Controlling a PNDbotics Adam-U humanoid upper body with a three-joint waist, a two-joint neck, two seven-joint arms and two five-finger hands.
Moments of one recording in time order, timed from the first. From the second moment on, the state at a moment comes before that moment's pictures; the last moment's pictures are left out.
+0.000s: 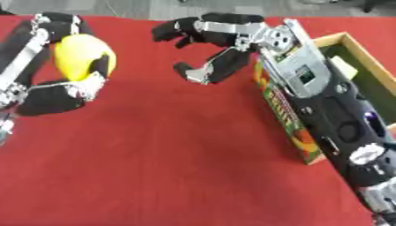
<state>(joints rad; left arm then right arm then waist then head) -0.55 0.51 -0.35 -1.97 -0.38 0.08 -0.03 -0.95 -0.36 0.34 -1.42 0.09 -0.18 0.78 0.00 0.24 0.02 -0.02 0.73</state>
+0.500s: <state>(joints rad) -0.55 0.50 -0.39 -1.98 -0.47 -0.01 0.00 -0.97 -0.35 0.36 -1.39 0.12 -0.18 0.80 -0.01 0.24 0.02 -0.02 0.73</state>
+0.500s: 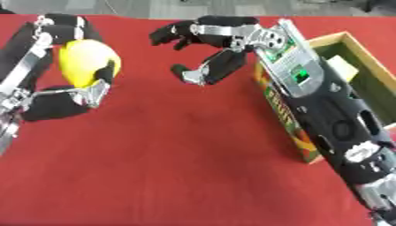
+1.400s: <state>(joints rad) -0.59 0.48 -0.44 -1.97 -0.61 -0.09 -0.01 -0.97 -0.34 0.44 -1.43 -0.01 -0.06 0.91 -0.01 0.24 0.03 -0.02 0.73</state>
